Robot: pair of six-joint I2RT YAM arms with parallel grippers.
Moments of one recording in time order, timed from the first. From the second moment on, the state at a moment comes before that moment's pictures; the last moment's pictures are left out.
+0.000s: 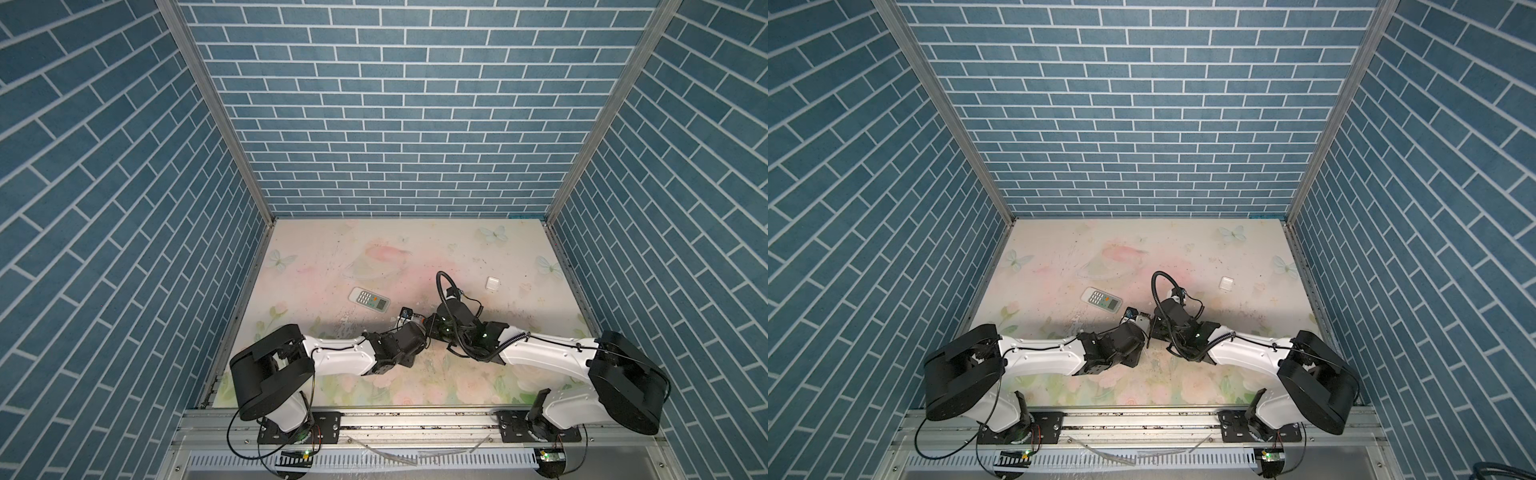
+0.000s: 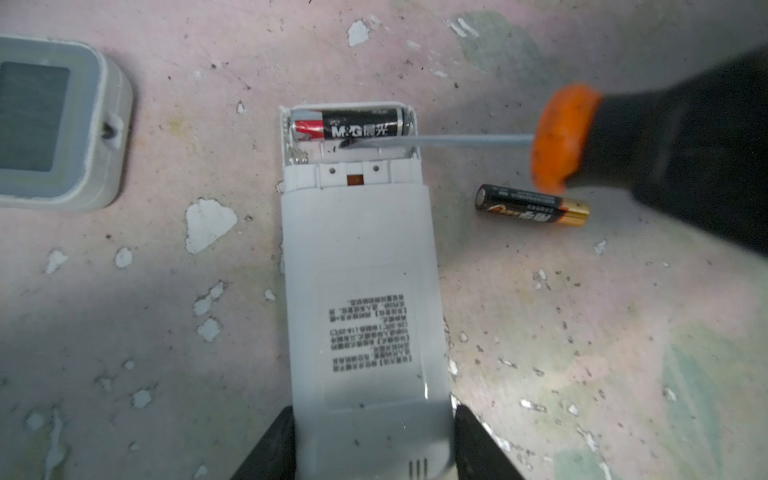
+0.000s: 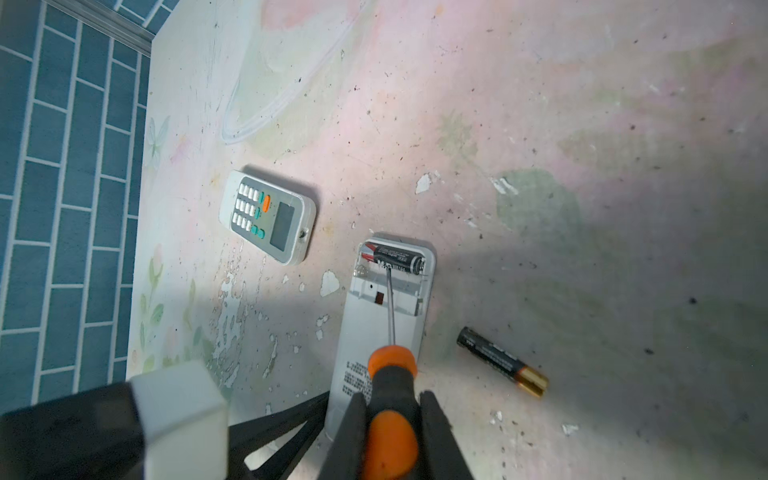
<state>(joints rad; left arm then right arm) -1.08 1.59 0.68 -0.16 -0.27 -0.67 0.97 1.41 0.66 -0.01 0.12 1.03</state>
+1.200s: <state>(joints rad) -1.08 1.59 0.68 -0.16 -0.27 -0.68 1.14 1.39 0.53 0.13 0.38 1.20</state>
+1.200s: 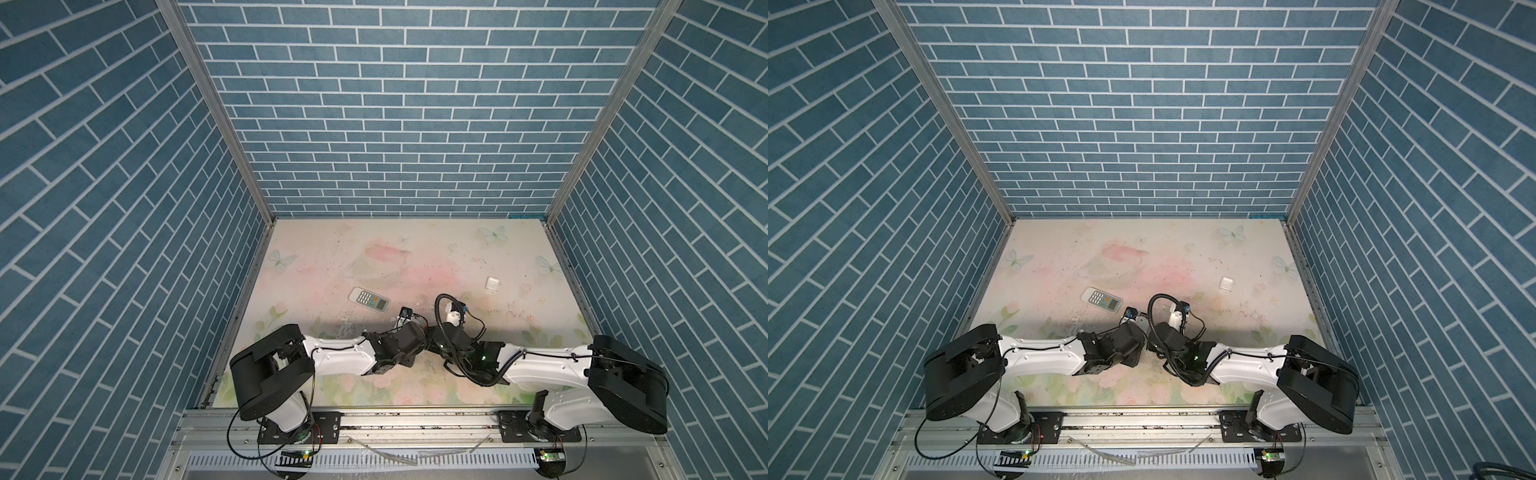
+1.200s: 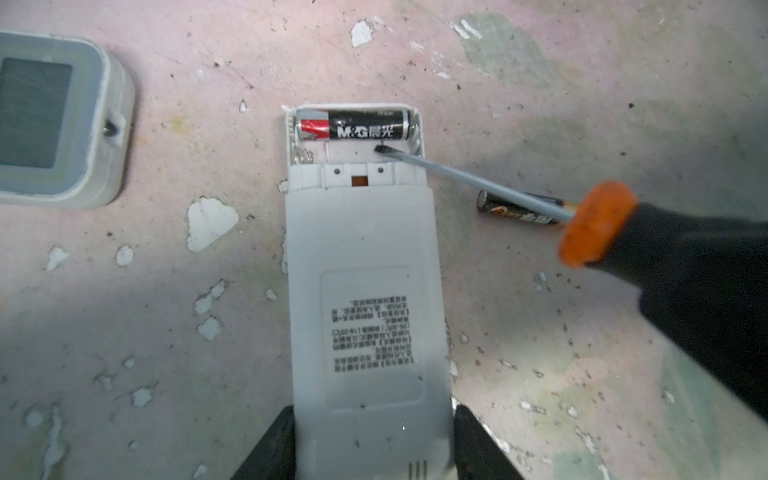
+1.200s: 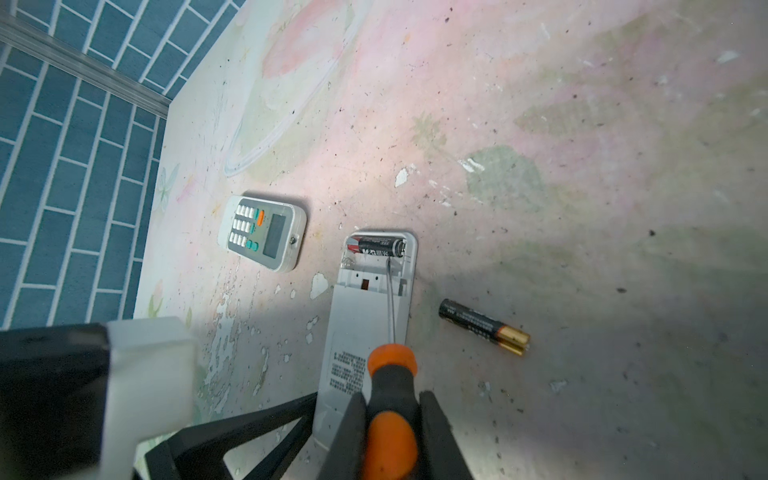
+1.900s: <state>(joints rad) -1.08 1.59 0.68 -0.16 -0.27 -0.68 1.16 1.44 0.53 0.19 0.43 1.21</state>
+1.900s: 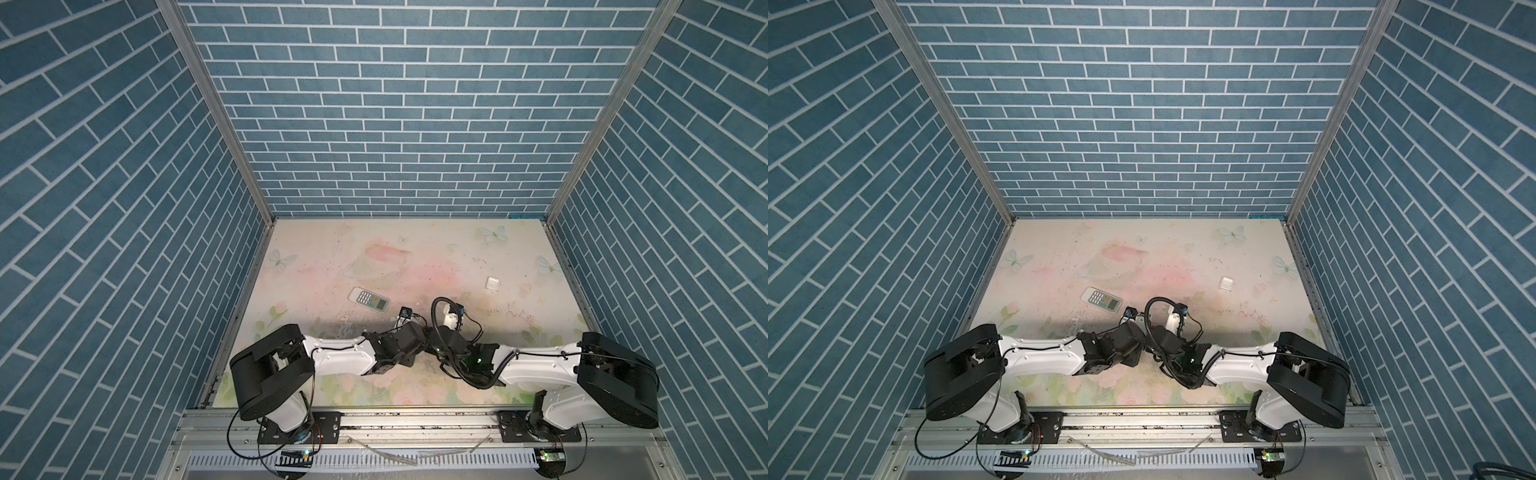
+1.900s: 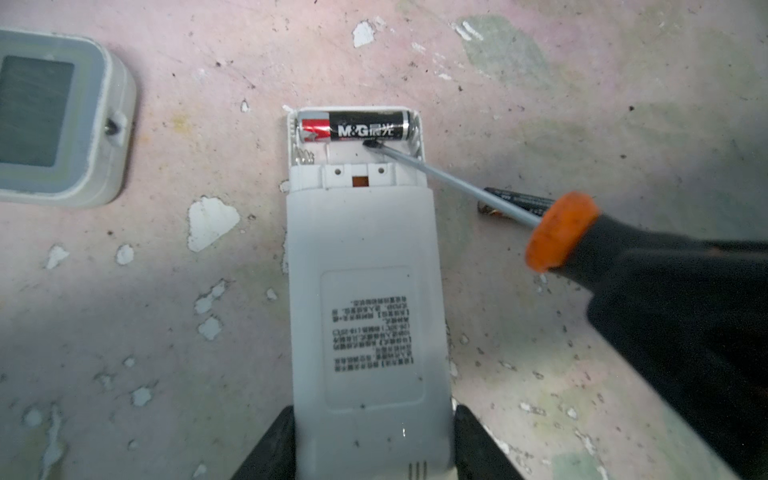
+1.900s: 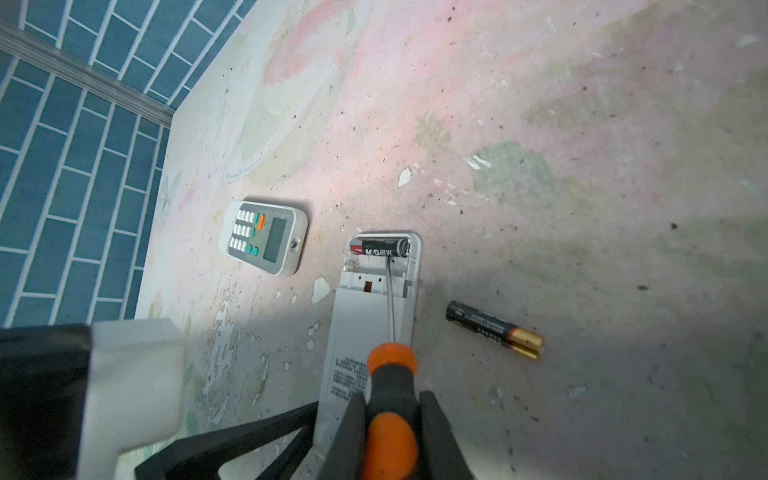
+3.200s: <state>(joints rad) -1.08 1.60 0.69 -0.18 -0.27 -0.68 1.17 1.45 0.48 0.29 0.41 1.24</state>
